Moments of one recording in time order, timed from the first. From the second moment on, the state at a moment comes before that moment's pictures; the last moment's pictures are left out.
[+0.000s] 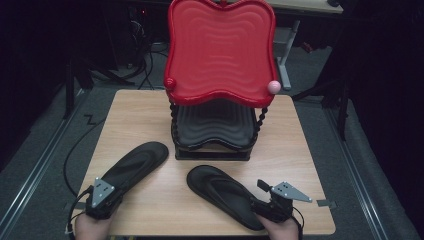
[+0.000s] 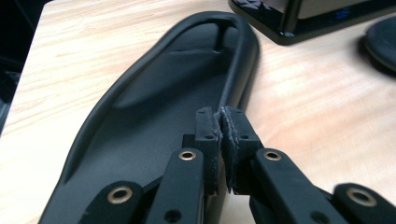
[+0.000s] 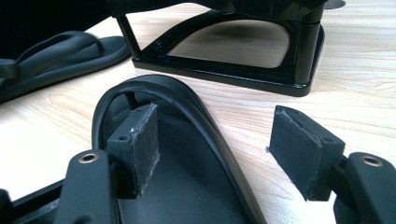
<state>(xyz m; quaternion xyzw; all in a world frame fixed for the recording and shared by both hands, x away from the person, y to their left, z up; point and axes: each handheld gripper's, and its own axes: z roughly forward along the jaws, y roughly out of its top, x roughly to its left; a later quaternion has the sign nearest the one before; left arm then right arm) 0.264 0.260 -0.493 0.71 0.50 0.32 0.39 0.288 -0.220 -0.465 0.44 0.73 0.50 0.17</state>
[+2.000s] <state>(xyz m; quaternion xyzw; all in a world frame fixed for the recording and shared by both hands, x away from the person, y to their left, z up) 0.303 0.286 -0.494 0.66 0.56 0.33 0.39 0.288 -0.250 -0.471 0.46 0.71 0.49 0.19</state>
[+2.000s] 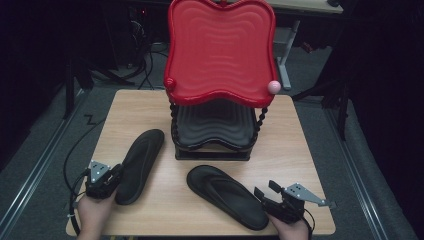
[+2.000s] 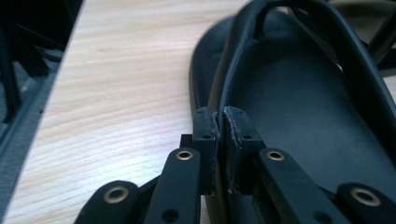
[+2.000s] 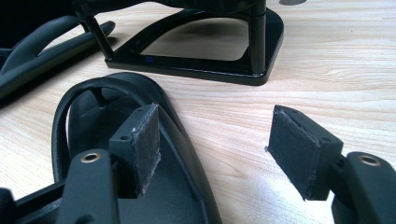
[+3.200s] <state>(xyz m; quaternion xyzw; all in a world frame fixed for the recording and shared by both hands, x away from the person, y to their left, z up) 0.222 0.274 -0.407 0.54 0.47 0.43 0.55 0.289 -0.250 -0.471 0.46 0.71 0.50 0.19</state>
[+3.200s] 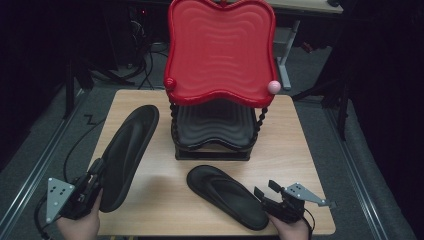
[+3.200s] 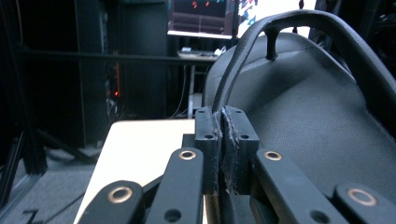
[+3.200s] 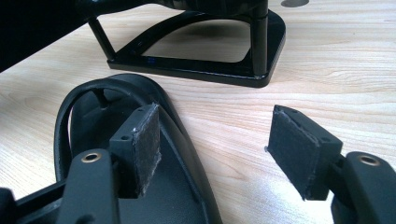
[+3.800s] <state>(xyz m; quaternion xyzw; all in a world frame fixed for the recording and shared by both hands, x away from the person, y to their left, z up) 0.204 0.236 -0.399 0.57 0.42 0.41 0.58 0.290 -0.251 -0.471 0.46 0.71 0.50 0.18</state>
